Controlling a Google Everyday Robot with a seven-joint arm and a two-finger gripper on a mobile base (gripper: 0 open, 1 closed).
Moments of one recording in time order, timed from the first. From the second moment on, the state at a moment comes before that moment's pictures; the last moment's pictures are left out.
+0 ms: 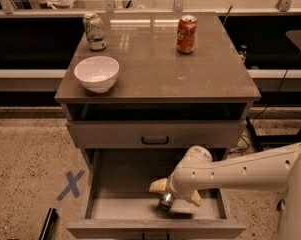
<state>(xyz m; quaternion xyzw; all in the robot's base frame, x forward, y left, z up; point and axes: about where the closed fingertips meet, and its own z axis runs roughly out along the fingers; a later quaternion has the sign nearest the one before) 0.470 -0.099 0.422 -0.99 0.14 -0.04 0.07</state>
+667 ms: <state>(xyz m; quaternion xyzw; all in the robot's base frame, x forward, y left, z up) 0.503 -0.085 0.384 -0.98 0.15 -0.01 0.10</state>
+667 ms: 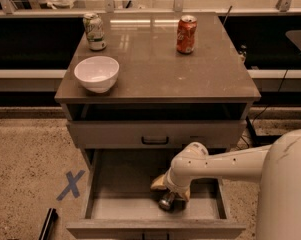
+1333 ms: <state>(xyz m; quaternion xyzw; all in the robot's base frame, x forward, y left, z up) 0.505 -0.074 0.365 -0.98 0.15 0.01 0.10</state>
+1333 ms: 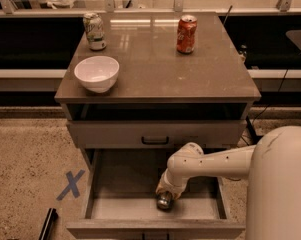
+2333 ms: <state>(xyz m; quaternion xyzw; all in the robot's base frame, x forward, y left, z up) 0.501 -0.062 0.490 -0.95 0.17 -0.03 0.26</state>
